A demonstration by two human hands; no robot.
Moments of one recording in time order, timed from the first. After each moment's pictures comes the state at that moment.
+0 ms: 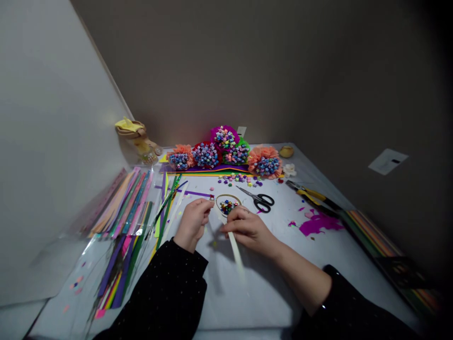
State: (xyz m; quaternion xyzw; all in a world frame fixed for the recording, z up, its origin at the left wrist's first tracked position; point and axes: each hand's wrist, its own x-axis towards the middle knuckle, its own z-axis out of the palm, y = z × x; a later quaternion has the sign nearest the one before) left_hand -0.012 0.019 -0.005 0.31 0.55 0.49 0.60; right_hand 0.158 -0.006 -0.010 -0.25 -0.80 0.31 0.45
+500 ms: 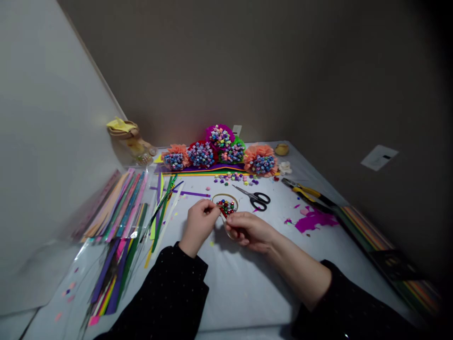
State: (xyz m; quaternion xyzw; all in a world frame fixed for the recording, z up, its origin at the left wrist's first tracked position) left_hand 0.000 0.010 -0.008 0.60 0.59 0.41 0.35; right_hand 0.154 -0.004 -0.005 -0.36 -0.29 0.84 0.28
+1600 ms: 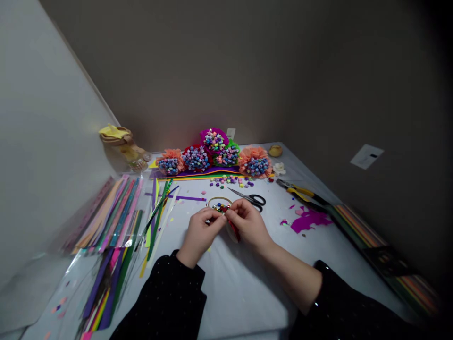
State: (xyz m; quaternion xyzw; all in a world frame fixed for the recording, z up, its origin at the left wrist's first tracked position) left_hand 0.009 -0.001 0.001 0.65 0.51 0.41 0.38; right_hand 0.146 -0.002 -0.012 -0.47 -0.42 0.56 0.53
